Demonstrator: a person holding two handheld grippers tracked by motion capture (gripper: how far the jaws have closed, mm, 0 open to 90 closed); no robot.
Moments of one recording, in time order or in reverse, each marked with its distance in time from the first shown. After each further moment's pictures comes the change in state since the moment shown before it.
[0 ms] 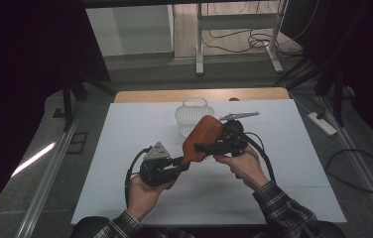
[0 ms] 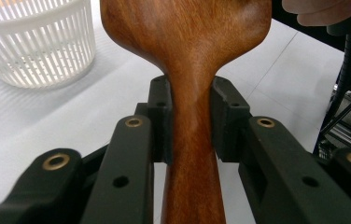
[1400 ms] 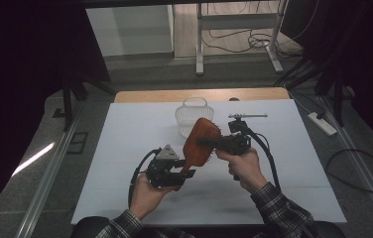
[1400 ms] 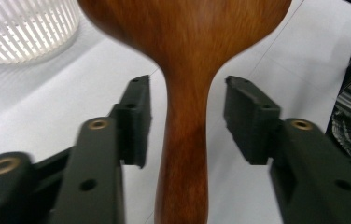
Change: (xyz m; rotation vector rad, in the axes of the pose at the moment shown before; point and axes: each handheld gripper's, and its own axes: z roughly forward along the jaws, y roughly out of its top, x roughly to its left) left arm 0.003 -0.002 0.022 0.144 -0.003 0.033; right arm -0.008 -0.003 -0.009 -0.071 0.177 0.194
